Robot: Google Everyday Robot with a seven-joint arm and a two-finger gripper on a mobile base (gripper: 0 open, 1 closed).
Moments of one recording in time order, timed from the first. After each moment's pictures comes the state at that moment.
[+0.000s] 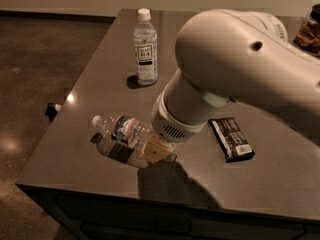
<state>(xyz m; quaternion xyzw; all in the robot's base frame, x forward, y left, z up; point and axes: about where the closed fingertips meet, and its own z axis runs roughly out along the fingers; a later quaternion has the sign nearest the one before) 0.412 -0.002 0.862 -0.57 0.79 0.08 0.20</state>
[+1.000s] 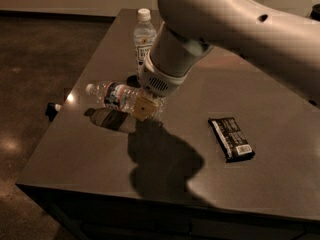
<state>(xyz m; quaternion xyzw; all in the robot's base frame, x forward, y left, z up) 0.497 0.021 0.883 -0.58 0.78 0.11 0.20</state>
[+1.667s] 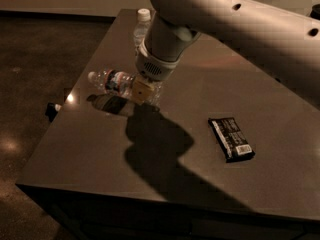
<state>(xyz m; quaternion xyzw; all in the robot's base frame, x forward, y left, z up) 0.549 0.026 0.884 -0.58 0.78 0.09 0.21</state>
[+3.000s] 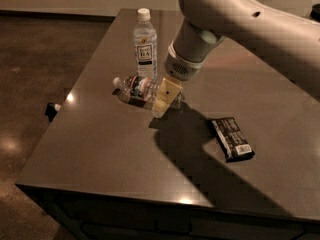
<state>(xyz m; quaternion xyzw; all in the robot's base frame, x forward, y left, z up) 0.581 -0.039 0.861 -0.55 0.81 0.05 0.19</state>
